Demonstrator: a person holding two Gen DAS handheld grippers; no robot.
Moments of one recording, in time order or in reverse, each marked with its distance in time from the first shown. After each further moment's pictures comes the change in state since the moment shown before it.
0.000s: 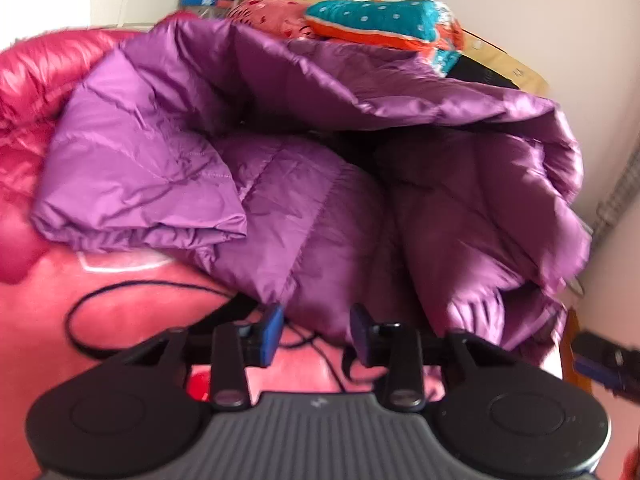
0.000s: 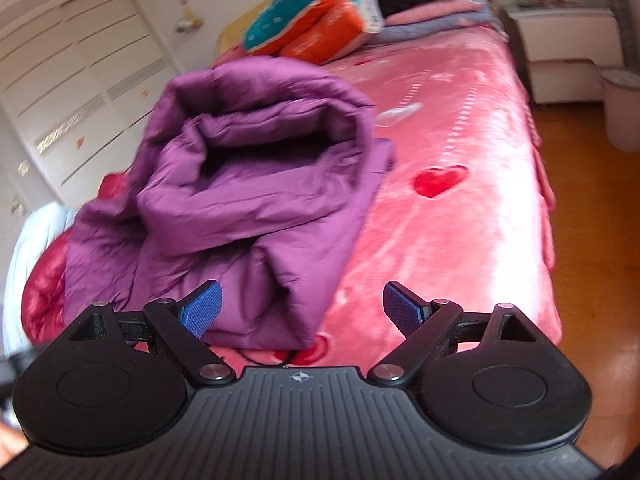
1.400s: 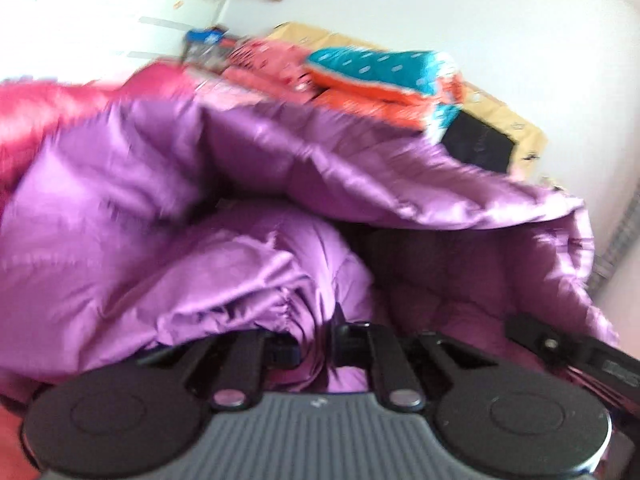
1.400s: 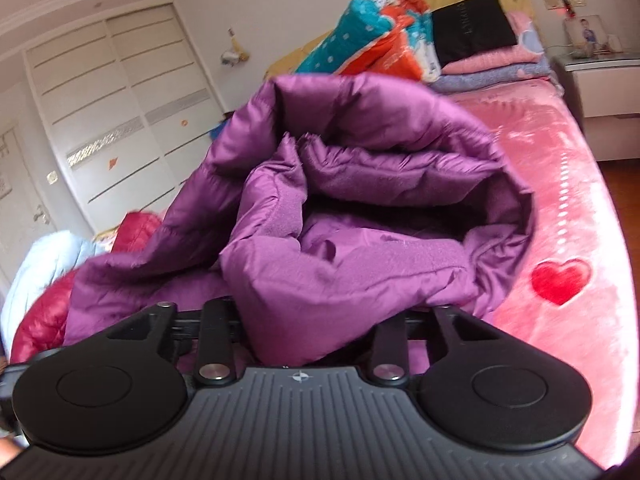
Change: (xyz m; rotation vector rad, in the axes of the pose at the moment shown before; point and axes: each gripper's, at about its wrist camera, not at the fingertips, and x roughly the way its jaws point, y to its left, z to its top) left arm 0.006 -0.035 0.060 -0.013 -0.169 -0.050; right arm 0.064 0.046 0.038 -0.072 -0.164 0.089
